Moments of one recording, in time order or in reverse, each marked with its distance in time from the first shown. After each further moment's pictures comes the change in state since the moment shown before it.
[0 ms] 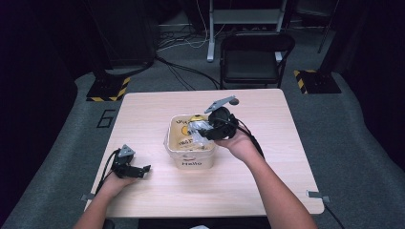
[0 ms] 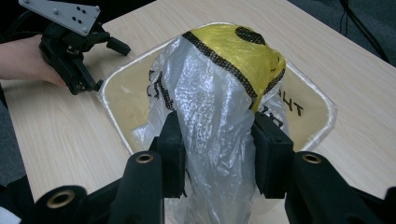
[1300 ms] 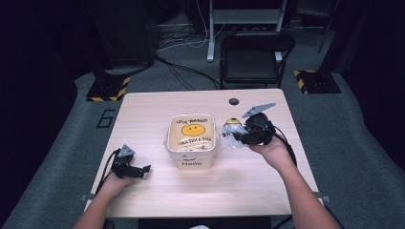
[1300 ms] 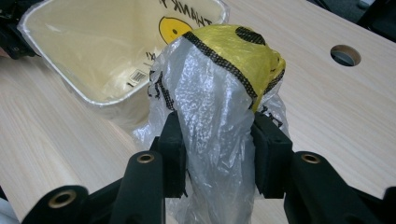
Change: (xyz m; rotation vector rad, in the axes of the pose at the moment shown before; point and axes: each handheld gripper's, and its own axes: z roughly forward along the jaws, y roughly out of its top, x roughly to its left) left arm 0.000 0.000 0.001 -0.011 0.006 0.000; right arm -0.044 -0.067 -0.057 0.032 -0.126 0.119
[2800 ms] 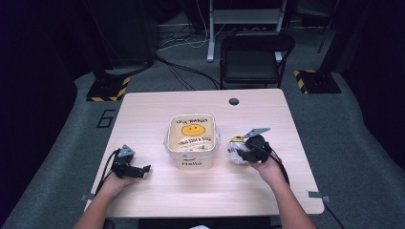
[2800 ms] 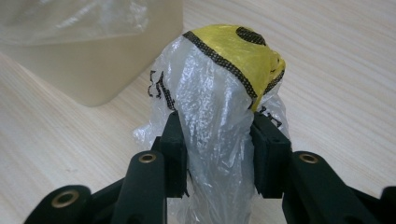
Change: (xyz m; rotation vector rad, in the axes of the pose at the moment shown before) left arm 0.000 0.000 0.000 -0.001 0.000 -0.001; right arm -0.012 -0.077 0.071 0.060 -0.086 0.064
